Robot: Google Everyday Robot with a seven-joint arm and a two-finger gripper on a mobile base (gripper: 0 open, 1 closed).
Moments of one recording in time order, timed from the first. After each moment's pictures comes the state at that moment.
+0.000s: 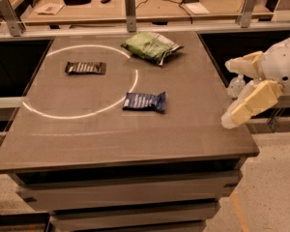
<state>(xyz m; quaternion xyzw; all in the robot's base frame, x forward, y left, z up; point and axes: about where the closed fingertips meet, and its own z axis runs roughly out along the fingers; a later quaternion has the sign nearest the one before) 0.463 -0.174 0.939 -0.53 0.74 0.23 0.33</state>
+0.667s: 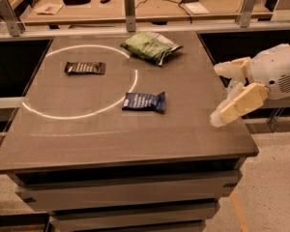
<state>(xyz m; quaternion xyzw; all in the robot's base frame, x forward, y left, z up) 0.472 -0.153 0.930 -0.51 0.72 0.29 0.36</state>
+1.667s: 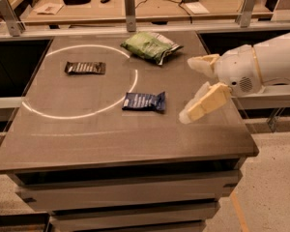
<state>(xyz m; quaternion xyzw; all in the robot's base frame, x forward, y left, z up) 0.500 -0.098 0.918 -0.55 0.68 0.28 0.40</state>
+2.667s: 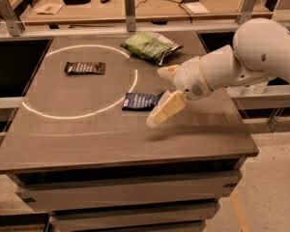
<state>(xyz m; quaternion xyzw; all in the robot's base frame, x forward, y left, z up) 0.546 -0.037 0.857 -0.57 0.68 0.26 0.37</state>
